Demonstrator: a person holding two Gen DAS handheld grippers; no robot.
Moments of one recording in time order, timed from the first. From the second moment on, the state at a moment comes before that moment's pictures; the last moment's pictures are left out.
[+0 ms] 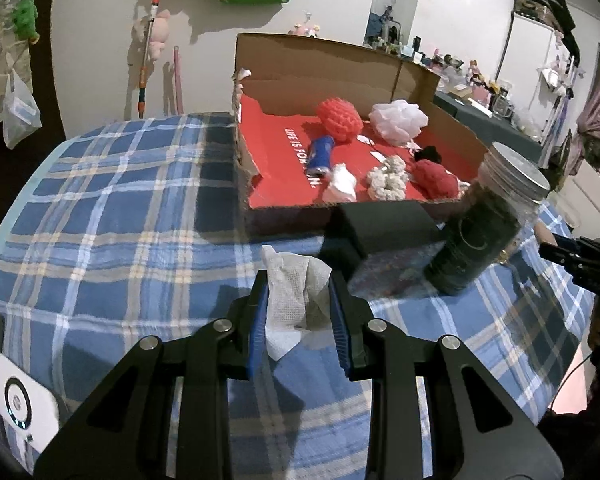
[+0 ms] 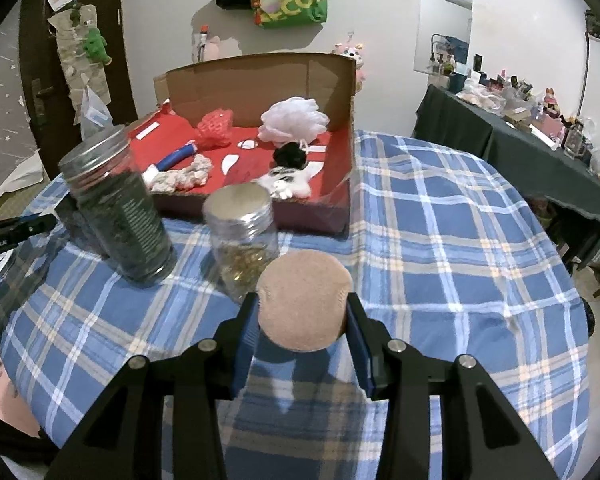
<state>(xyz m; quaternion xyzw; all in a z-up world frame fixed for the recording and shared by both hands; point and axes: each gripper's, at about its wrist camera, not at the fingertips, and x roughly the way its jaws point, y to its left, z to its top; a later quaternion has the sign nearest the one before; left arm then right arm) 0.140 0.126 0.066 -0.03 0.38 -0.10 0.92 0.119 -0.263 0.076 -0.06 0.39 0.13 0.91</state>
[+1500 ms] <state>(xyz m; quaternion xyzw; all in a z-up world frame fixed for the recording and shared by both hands) 0.264 0.054 0.122 0.04 0.38 -0.25 0.89 0.261 -0.200 0.130 -0.13 0.38 0.22 0.89</state>
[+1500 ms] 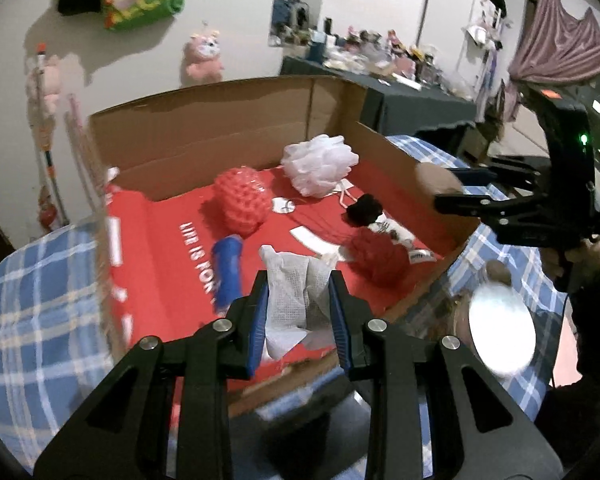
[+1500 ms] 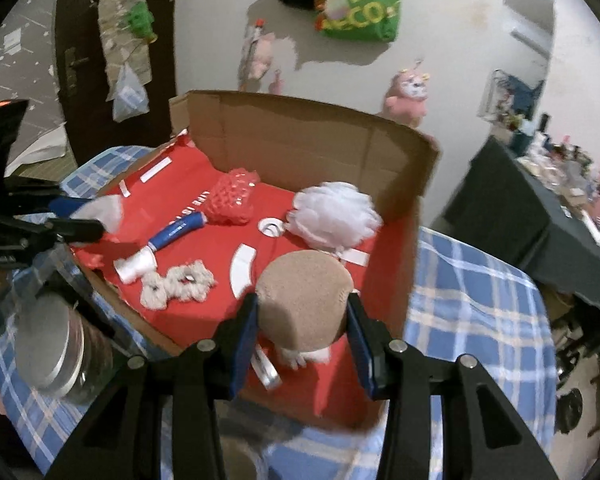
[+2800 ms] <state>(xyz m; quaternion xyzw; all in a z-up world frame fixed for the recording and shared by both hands) 0.384 0.002 0.058 0.10 0.52 -0.25 0.81 0.373 -0.124 0.060 -0.19 0.52 0.28 0.78</state>
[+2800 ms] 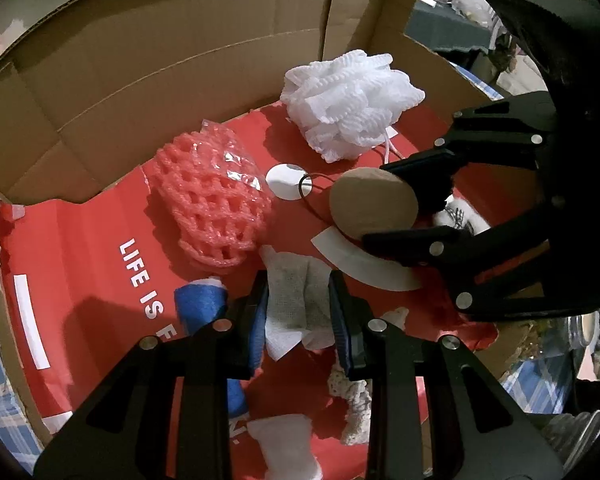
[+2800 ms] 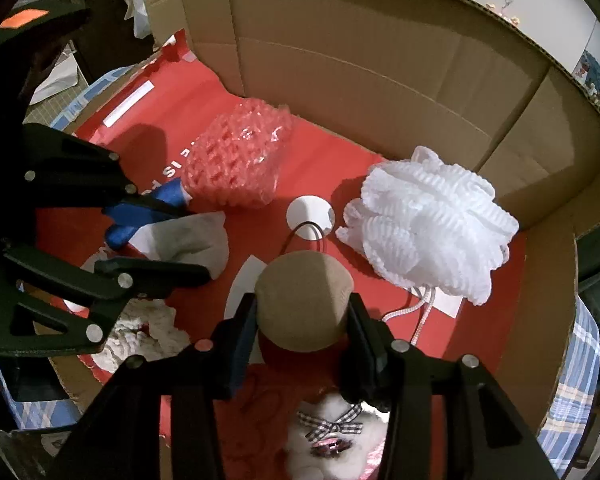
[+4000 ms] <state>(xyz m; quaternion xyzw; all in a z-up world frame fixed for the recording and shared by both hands) 0.356 0.026 0.103 0.05 0.47 -0.22 0.85 0.347 -0.158 0.109 -0.13 0.50 0.25 0.82</state>
